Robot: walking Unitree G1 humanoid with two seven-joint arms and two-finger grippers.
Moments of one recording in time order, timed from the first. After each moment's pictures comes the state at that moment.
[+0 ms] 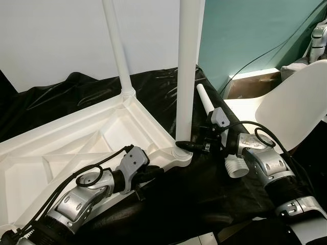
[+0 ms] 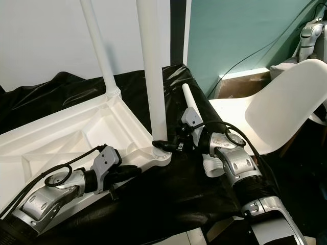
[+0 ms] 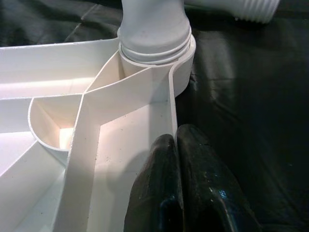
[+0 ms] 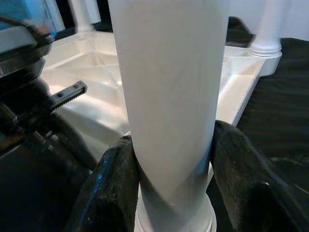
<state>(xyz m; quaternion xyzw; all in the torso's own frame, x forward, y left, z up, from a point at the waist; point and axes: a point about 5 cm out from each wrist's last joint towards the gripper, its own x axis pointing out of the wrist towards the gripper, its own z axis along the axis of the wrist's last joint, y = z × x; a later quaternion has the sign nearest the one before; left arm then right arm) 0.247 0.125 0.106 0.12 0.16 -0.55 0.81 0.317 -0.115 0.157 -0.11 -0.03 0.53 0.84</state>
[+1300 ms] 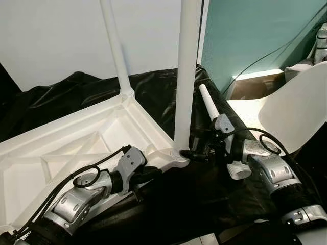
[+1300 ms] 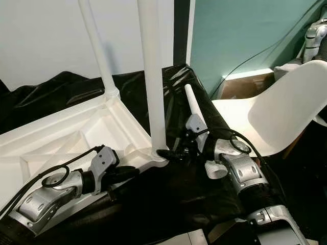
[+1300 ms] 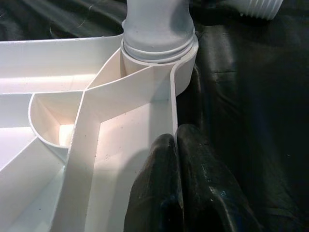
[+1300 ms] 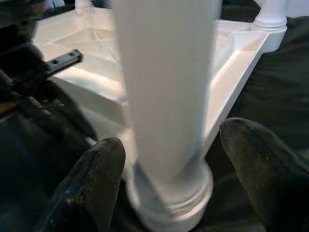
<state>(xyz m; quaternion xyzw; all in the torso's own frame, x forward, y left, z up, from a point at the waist) 0.245 0.127 0.105 0.11 0.17 -0.55 0.81 0.318 -0.130 0.148 -0.16 0.01 0.55 0.82</state>
